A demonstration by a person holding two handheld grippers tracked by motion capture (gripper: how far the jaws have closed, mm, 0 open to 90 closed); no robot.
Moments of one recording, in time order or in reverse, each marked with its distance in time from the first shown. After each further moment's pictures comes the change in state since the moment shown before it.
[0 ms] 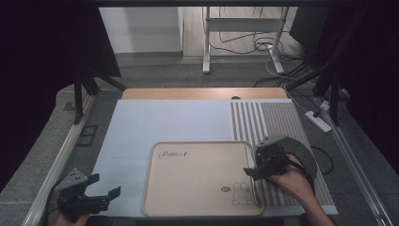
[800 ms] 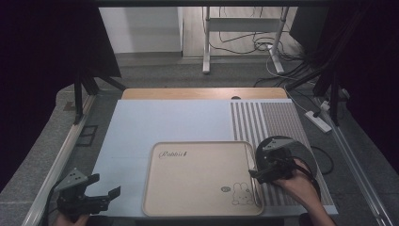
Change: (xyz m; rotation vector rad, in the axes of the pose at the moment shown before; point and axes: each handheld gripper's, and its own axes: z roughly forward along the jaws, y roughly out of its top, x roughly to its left) left arm 0.000 0.000 0.000 -0.001 -0.001 -0.003; right arm 0.000 -0.015 -0.014 -0.024 -0.033 0.028
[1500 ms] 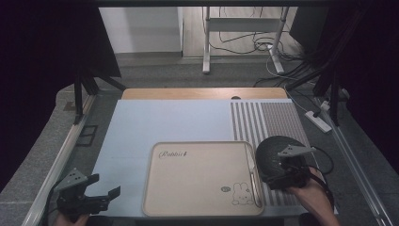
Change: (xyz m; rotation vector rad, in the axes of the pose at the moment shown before) left arm 0.000 0.000 0.000 0.000 0.001 -0.002; right arm -0.006 -0.028 -0.029 -0.058 -0.050 0.069
